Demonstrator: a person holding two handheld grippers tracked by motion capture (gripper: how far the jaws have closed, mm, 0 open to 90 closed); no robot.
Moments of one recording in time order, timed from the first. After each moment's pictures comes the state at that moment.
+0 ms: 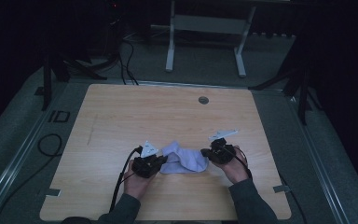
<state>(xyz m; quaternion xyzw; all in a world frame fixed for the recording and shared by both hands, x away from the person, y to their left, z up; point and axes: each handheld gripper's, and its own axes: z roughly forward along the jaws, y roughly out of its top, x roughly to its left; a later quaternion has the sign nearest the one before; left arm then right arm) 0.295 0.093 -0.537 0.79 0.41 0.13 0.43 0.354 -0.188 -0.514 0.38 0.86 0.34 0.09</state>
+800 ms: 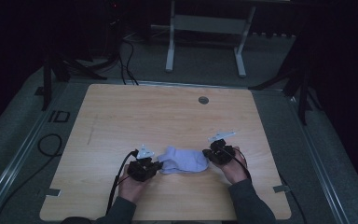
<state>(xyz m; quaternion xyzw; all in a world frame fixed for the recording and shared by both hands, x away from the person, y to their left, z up) 0.288 0.106 -0.543 0.80 0.43 0.09 0.40 0.358 -0.189 -0.527 0.39 0.86 0.31 0.12</state>
